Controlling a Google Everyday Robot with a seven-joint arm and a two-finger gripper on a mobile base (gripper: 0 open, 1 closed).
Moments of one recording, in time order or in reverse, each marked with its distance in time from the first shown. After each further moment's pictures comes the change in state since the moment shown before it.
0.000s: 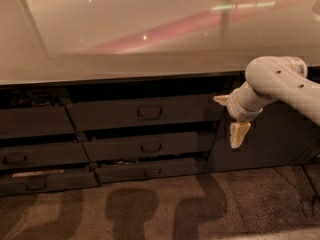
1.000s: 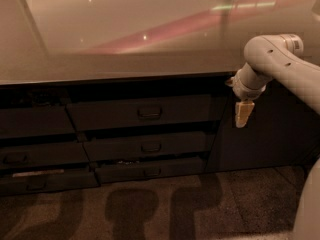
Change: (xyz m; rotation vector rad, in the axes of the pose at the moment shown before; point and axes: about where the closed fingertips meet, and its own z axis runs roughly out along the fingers) arm 0.060 -0.061 -0.004 0.008 0.127 0.137
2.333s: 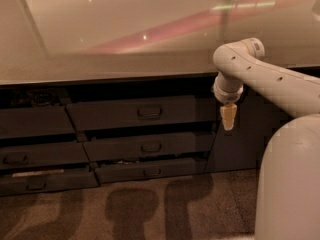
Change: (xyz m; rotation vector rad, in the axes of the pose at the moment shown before) arm -0.032 -0.005 0.047 -0.102 0.102 -0.080
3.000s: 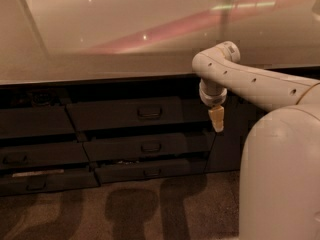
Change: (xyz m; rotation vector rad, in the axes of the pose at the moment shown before) arm -0.036 -0.005 0.016 -0.029 0.075 -0.080
